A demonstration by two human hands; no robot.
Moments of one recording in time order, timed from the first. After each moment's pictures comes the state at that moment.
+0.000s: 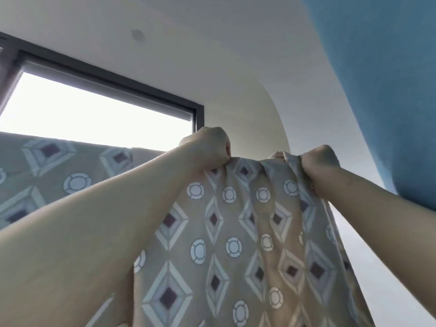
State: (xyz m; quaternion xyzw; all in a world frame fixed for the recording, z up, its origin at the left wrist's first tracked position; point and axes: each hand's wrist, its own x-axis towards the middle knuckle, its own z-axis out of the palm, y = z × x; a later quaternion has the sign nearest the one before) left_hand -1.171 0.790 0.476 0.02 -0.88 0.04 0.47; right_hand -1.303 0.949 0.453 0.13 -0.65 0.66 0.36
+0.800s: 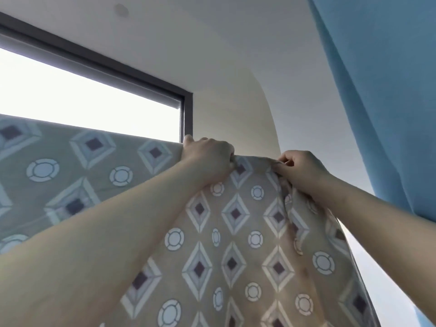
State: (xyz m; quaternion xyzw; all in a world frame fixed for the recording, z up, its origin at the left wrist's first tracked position) left_hand -1.206 0.798 0.448 0.05 -0.86 0.19 0.47; right_hand -1.307 0.958 0.413 0.31 -0.73 0.45 0.42
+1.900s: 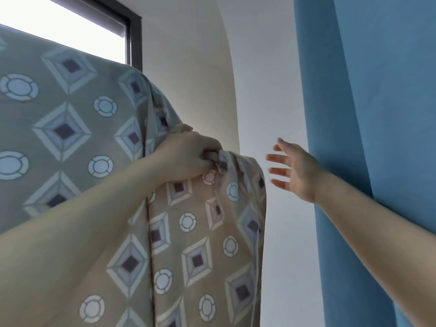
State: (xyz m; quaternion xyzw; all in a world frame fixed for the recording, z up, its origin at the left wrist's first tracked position) left_hand -1.251 0.815 0.353 -0.23 -0.86 0.05 0.45; right_hand -1.318 1.026 0.313 0.21 -0.64 0.73 0.12
